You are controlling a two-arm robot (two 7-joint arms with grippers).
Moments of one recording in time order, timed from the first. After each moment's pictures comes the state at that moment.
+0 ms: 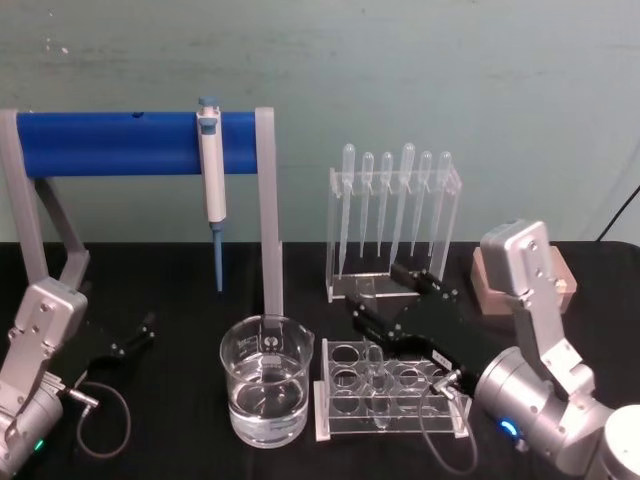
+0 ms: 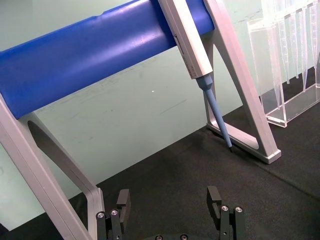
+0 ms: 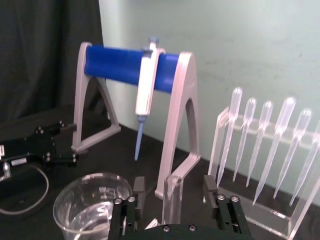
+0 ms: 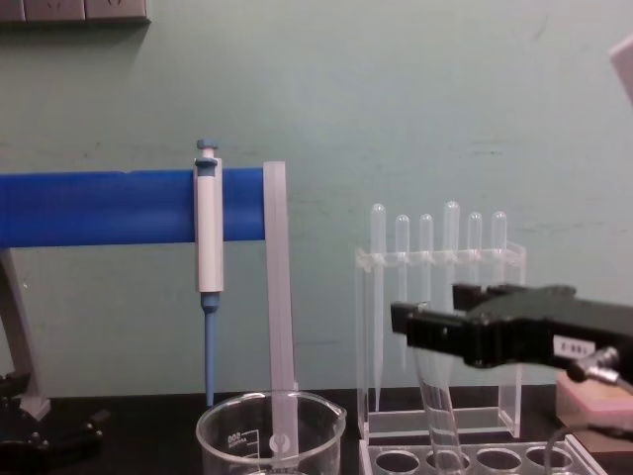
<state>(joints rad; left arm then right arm) -0.20 0.60 0.45 -1.41 -0.25 -0.12 0.03 0.11 0.34 -0.32 -1.78 0.24 0.21 0.27</state>
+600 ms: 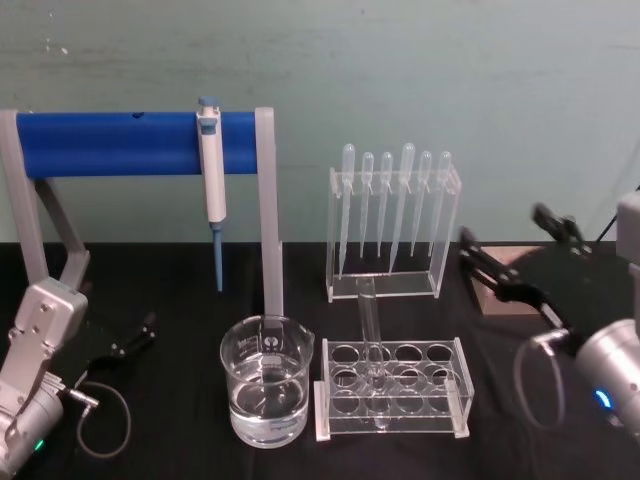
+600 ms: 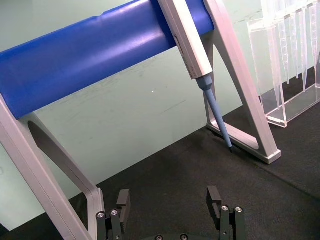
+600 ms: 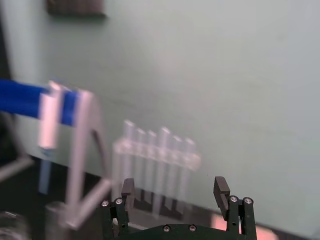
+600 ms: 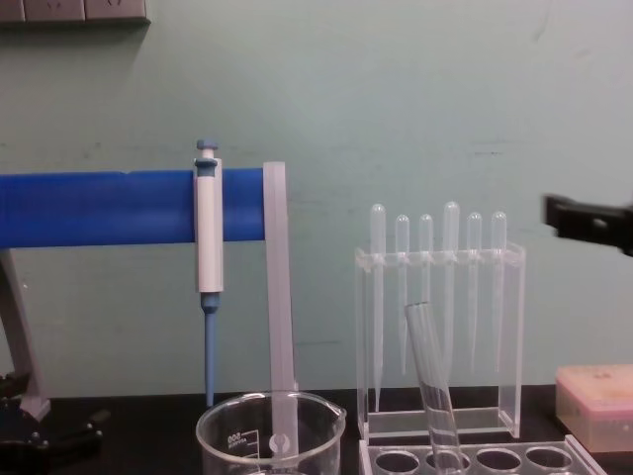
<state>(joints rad) -0.20 0.60 0.45 -1.41 -0.25 -0.12 0.03 0.00 0.33 -0.13 -1.92 0.17 0.16 0.10</state>
